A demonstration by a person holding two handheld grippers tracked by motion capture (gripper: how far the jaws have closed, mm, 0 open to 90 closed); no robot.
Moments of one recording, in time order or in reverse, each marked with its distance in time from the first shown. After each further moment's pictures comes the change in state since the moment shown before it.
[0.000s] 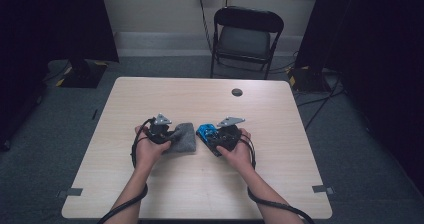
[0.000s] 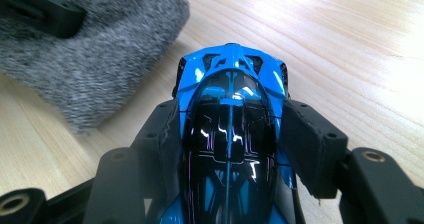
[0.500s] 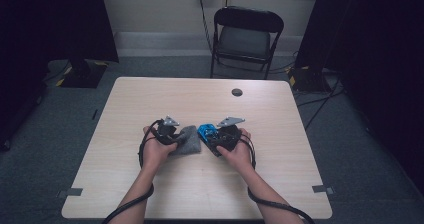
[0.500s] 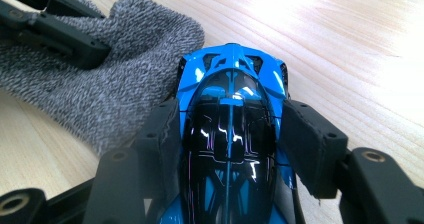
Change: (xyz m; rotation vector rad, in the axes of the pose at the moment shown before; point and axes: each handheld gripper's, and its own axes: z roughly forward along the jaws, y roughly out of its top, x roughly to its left) left arm -0.012 0.002 0.017 0.062 -0.022 0.014; right arm 0.000 0.000 0.000 0.001 0.000 -0.004
